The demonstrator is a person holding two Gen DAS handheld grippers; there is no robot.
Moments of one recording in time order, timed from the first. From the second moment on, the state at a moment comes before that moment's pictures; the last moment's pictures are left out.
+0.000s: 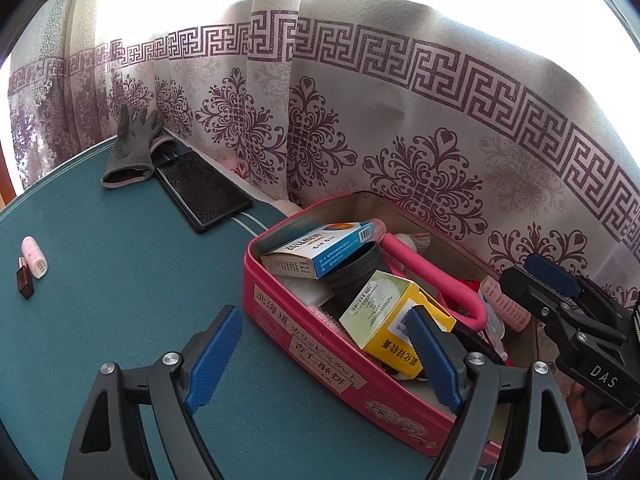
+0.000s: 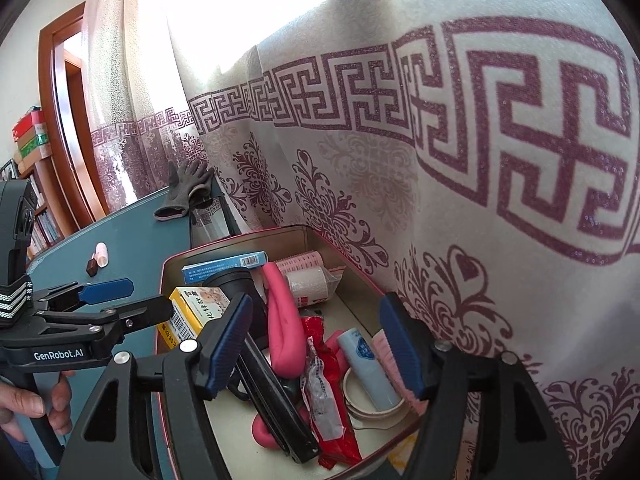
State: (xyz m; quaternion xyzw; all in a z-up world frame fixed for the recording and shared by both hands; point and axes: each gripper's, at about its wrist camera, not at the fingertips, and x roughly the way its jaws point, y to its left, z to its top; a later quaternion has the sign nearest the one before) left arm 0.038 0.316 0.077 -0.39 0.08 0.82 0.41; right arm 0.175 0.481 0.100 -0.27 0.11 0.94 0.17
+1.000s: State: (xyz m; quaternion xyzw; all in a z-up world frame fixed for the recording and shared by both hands) left arm 0.012 0.272 0.081 -0.38 0.06 0.85 0.36; right arm 0.150 0.436 0.116 -0.27 0.10 0.95 0.13
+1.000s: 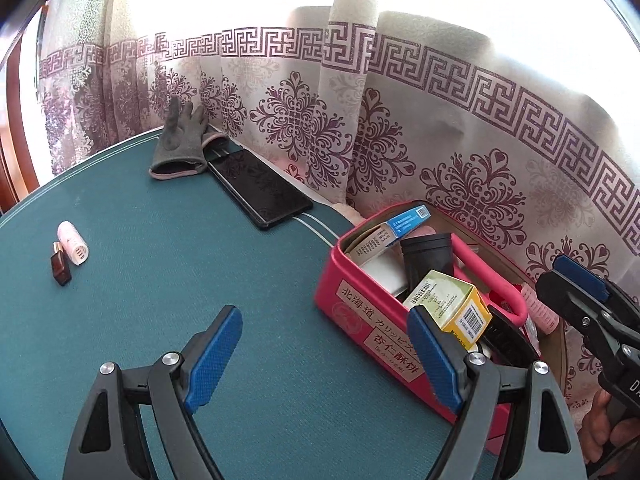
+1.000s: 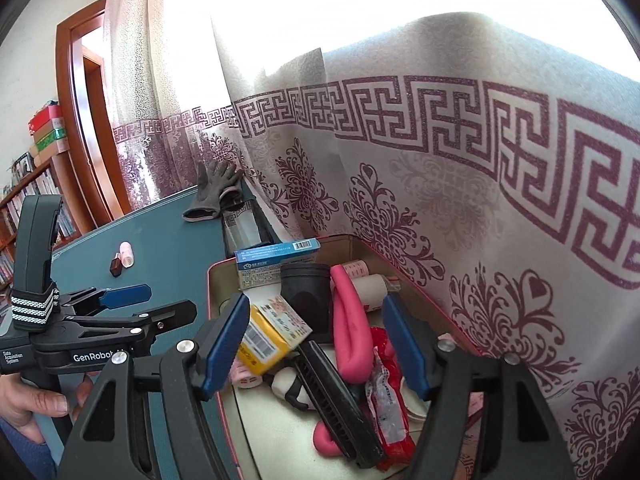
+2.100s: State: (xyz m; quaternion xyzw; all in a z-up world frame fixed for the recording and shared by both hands) left arm -0.143 0.088 0.022 -0.45 -0.03 0.89 0.12; right arm 0.021 0.281 0.076 -0.34 0.06 0.94 -0.05
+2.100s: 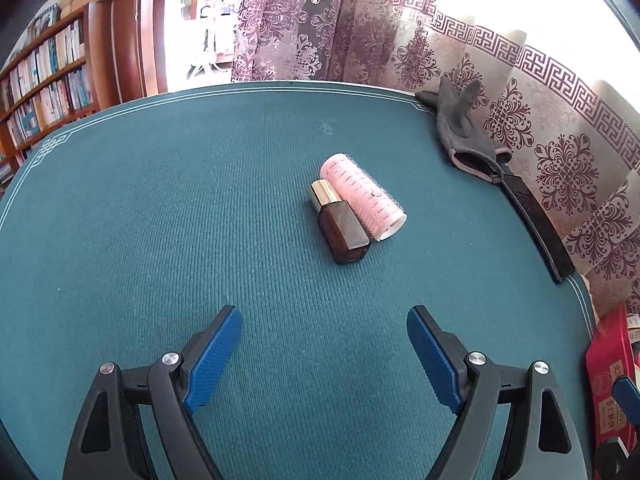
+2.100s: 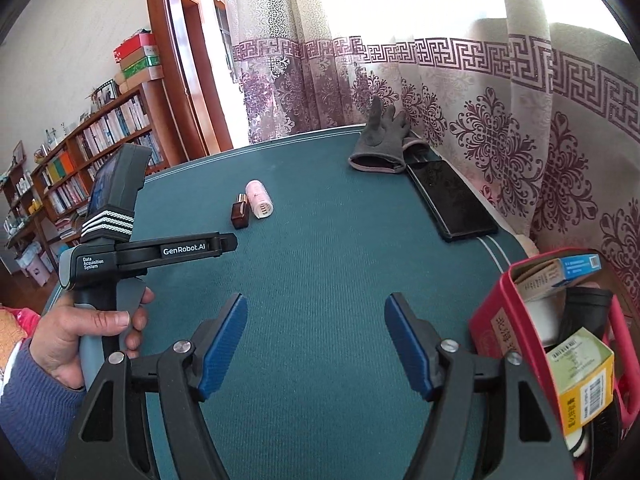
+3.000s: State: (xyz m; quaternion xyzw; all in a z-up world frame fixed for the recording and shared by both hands) left arm -0.200 0.070 0.020 -0.41 0.01 0.90 0.12; right arm -0.054 0.242 0.054 -0.36 0.04 0.93 -0.08
